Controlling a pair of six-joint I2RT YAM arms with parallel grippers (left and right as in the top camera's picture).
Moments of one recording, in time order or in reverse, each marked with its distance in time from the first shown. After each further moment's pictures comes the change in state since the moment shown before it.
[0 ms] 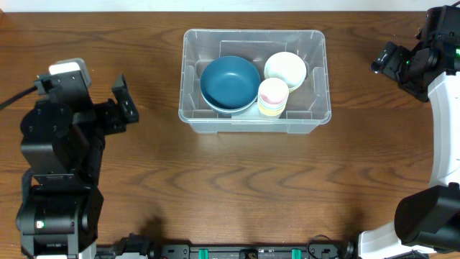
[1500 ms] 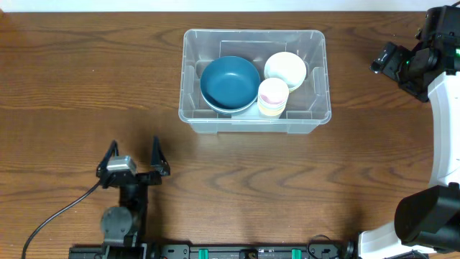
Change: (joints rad) left arm -0.075 -0.871 -1.232 0.732 -0.001 -0.041; right arm 0.000 0.000 0.000 0.000 0.000 0.000
